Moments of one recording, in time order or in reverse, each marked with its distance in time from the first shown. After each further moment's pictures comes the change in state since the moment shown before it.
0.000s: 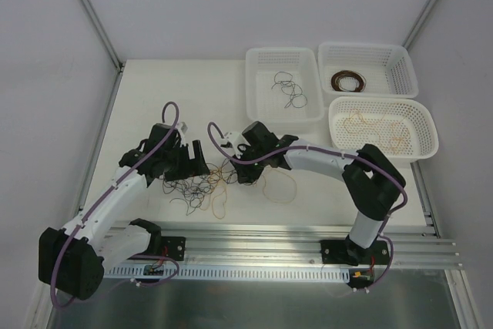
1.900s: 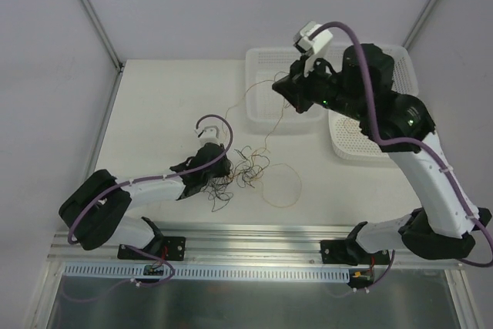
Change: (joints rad) left arm -0.417 0.348 -0.207 0.888 -0.483 -0.147; right arm -0.058 -0.385 0.840 -0.526 0.295 0.037
